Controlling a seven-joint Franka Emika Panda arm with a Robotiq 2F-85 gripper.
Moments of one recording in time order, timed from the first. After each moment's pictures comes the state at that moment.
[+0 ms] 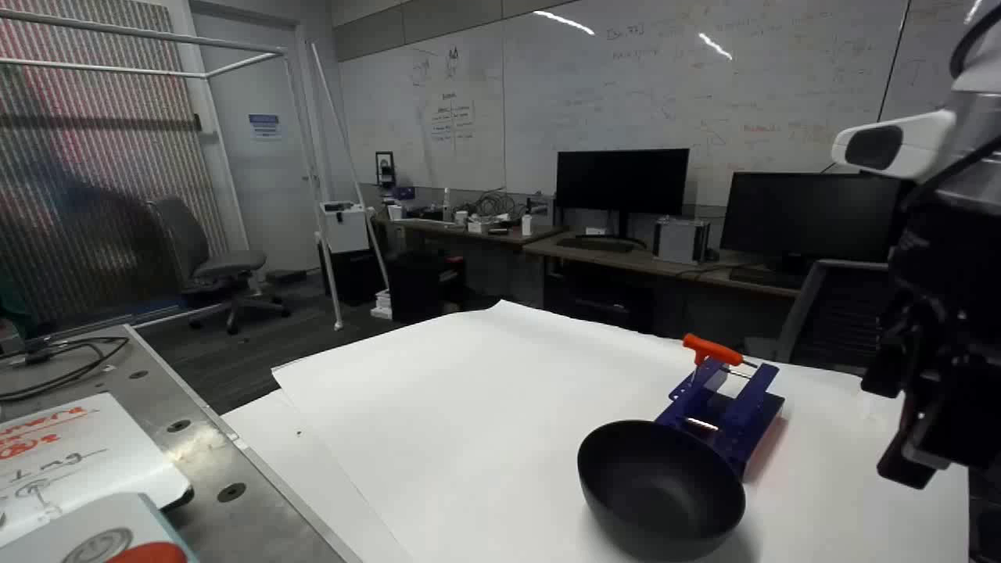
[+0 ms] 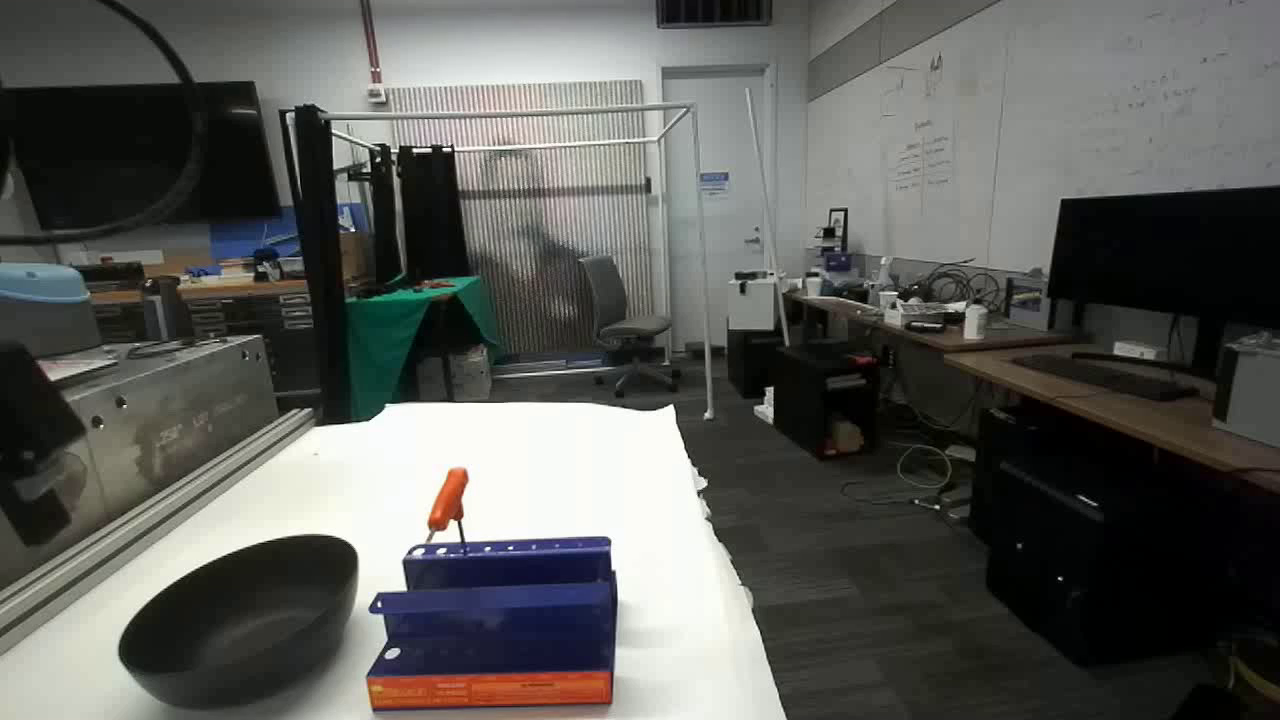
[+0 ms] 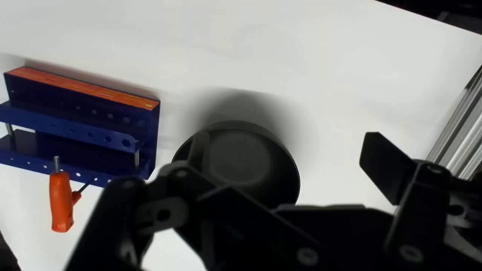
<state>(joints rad) 0.21 -0.63 0.33 -2.69 0.03 2.15 0.18</state>
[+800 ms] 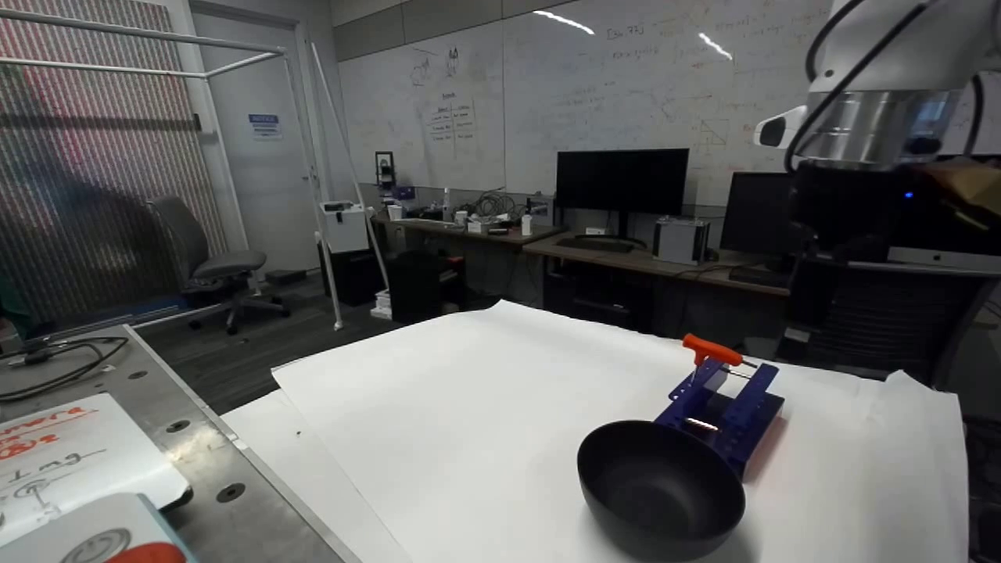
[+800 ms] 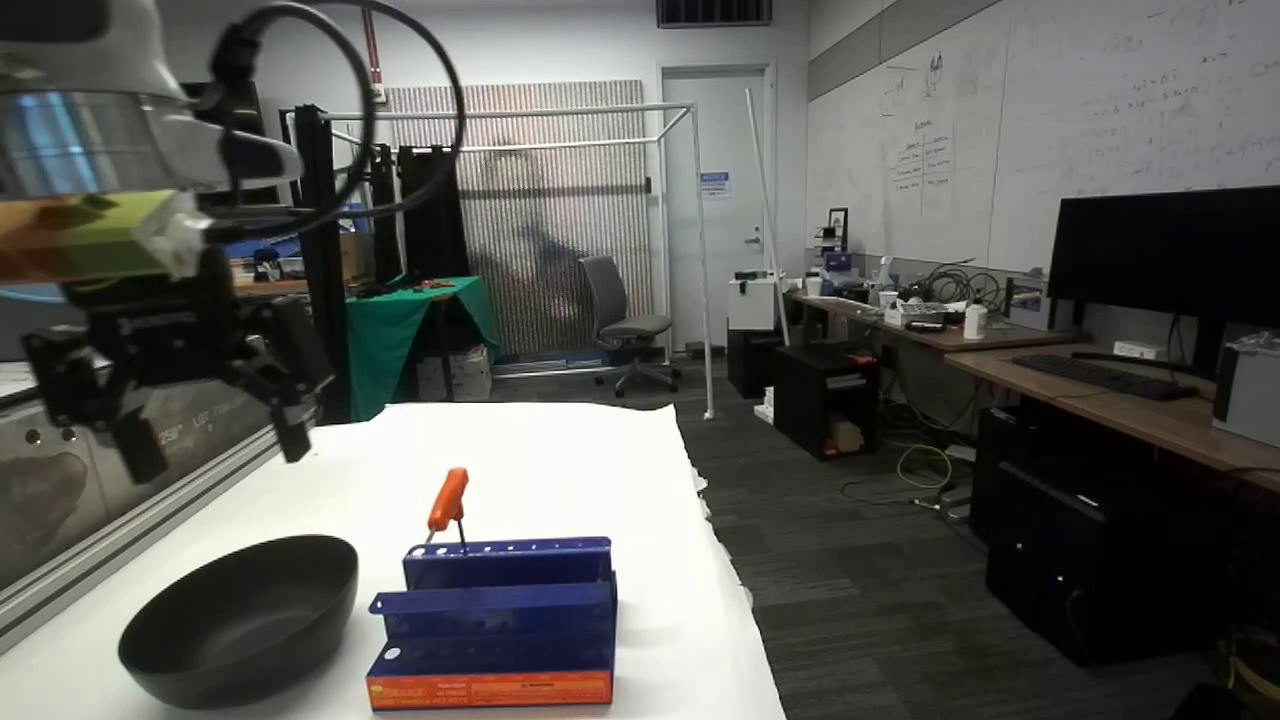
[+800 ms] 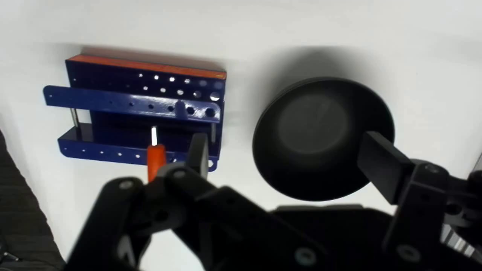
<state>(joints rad) 0.09 -0.46 0.12 -2.54 -0.04 2.17 0.05</state>
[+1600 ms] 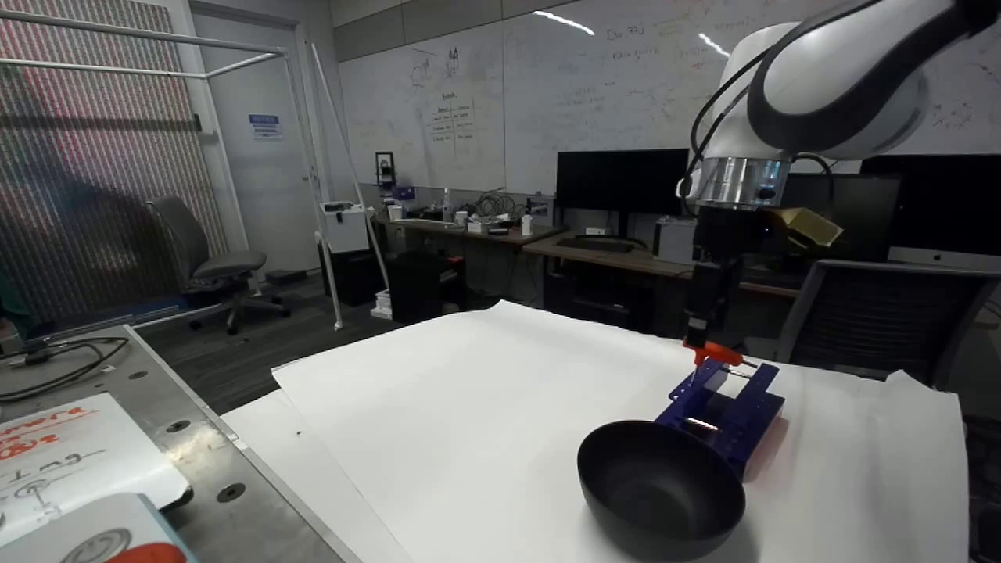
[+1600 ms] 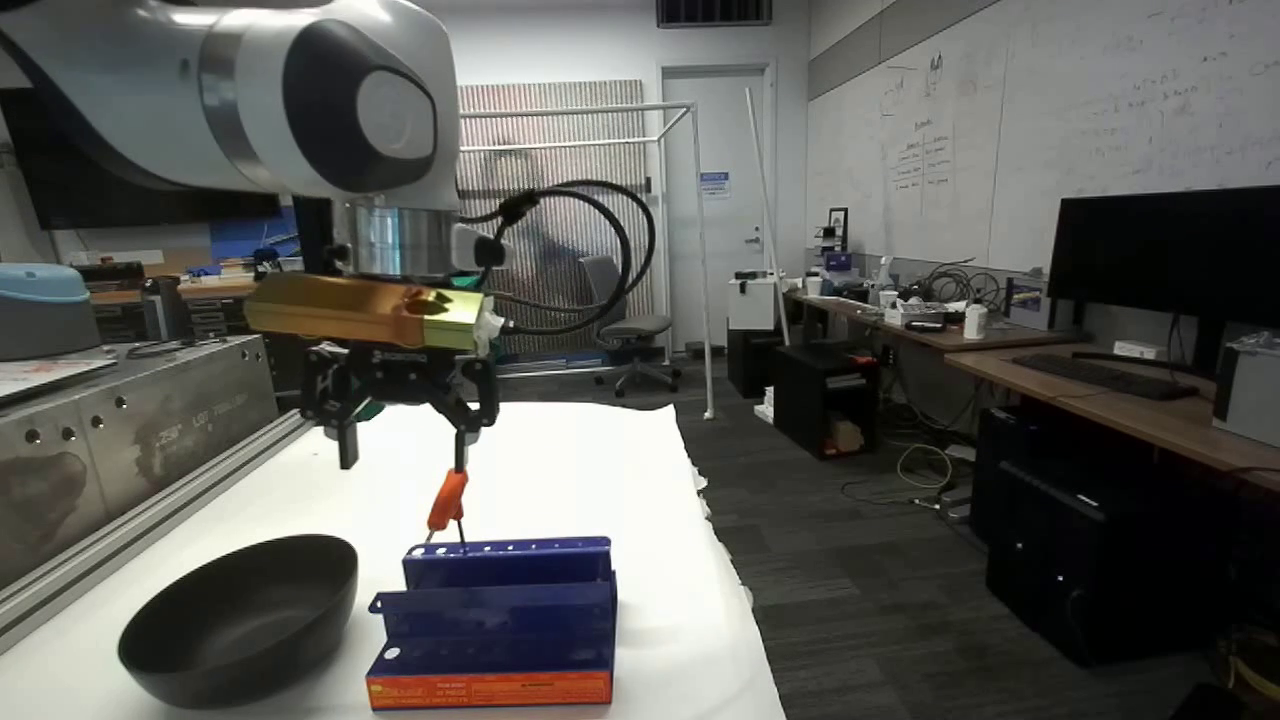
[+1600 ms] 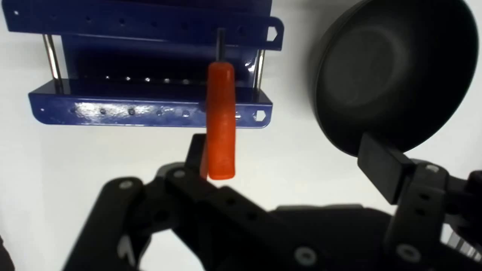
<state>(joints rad) 0.04 -0.06 -0.07 -2.28 0.14 2.24 -0.27</state>
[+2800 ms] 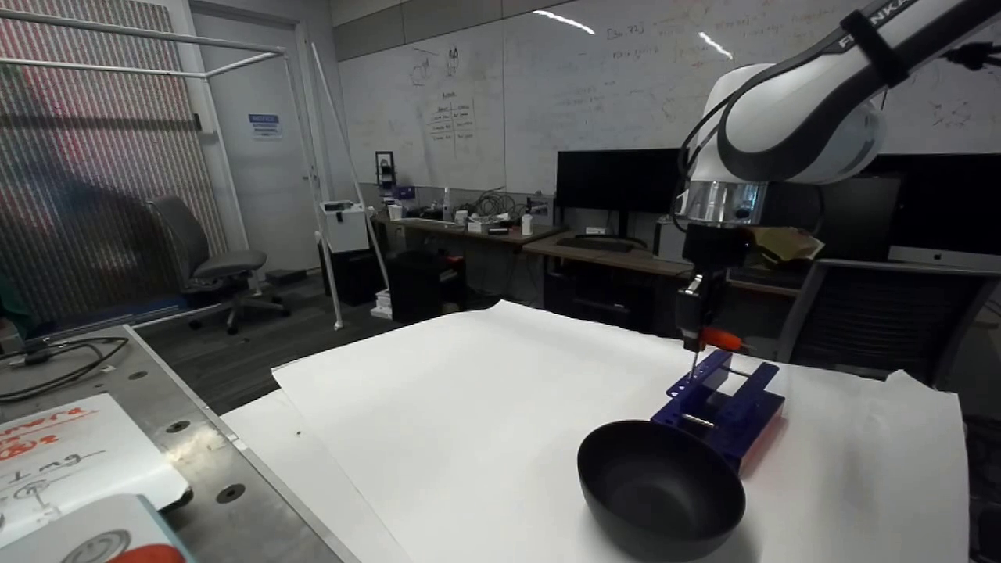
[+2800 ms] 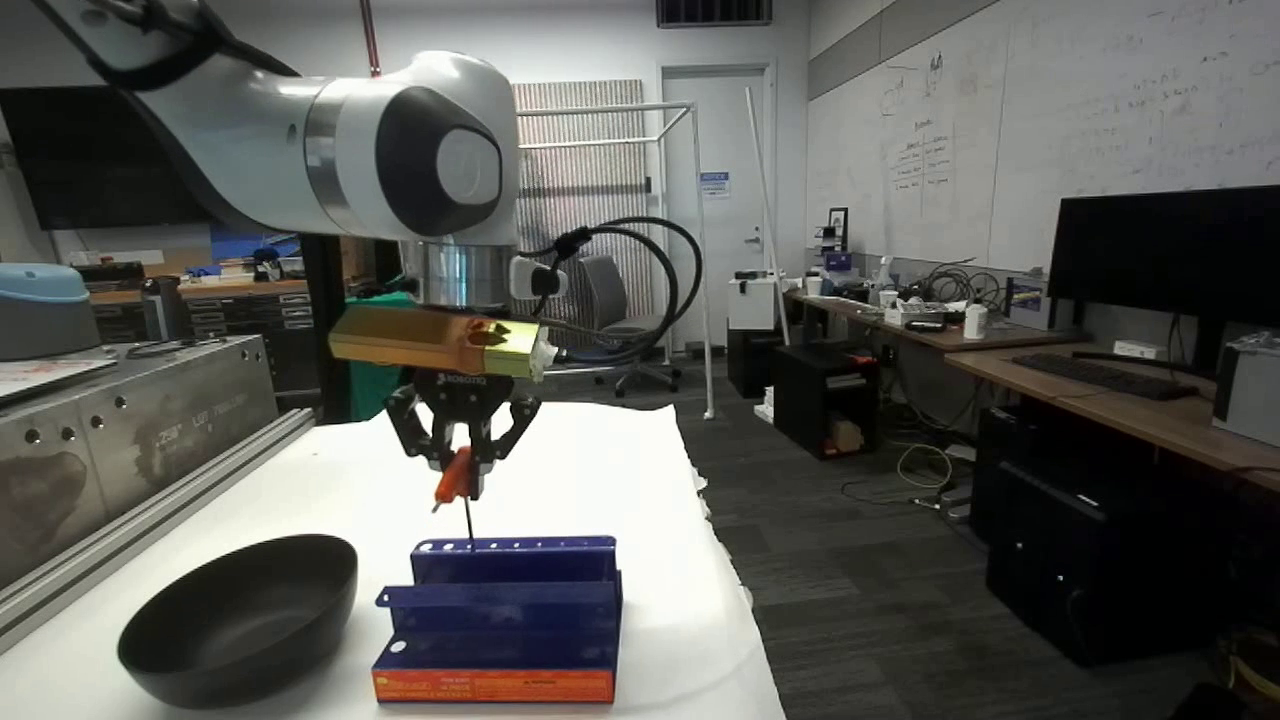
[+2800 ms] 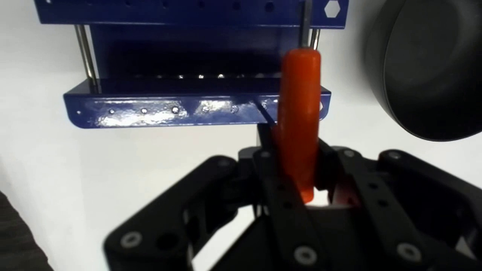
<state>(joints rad) -0.03 0.06 -0.05 -2.21 0.14 2.27 -0.23</state>
